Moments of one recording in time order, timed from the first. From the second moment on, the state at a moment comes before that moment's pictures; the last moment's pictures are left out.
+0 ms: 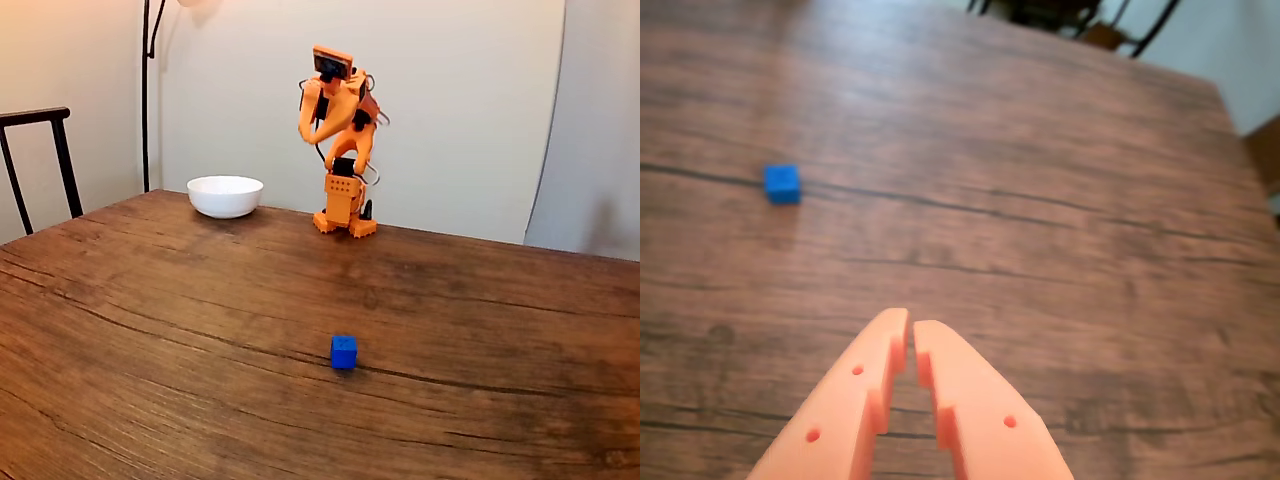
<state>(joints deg) 7.6 145.1 127.5 43.9 108.7</state>
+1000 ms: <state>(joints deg) -1.0 94.9 102.0 43.2 102.7</state>
